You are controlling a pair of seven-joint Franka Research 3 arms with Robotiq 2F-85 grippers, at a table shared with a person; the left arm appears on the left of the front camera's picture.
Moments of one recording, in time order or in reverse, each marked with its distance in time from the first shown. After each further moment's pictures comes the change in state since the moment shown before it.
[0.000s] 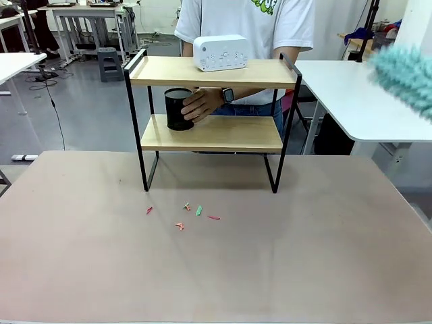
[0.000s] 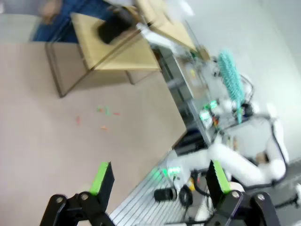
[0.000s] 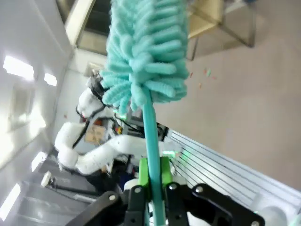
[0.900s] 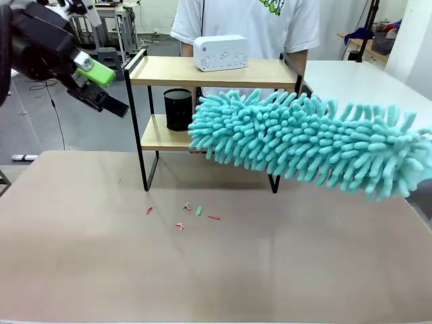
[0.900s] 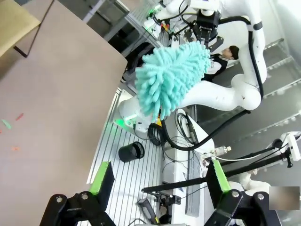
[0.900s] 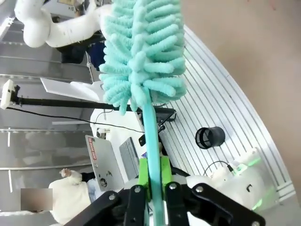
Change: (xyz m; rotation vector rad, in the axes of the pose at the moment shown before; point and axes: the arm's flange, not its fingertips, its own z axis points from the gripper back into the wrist) left arm 0.041 -0.122 -0.206 -0.323 0.499 -0.259; right arm 0.024 0.092 -0.159 -0.035 0.758 0.263
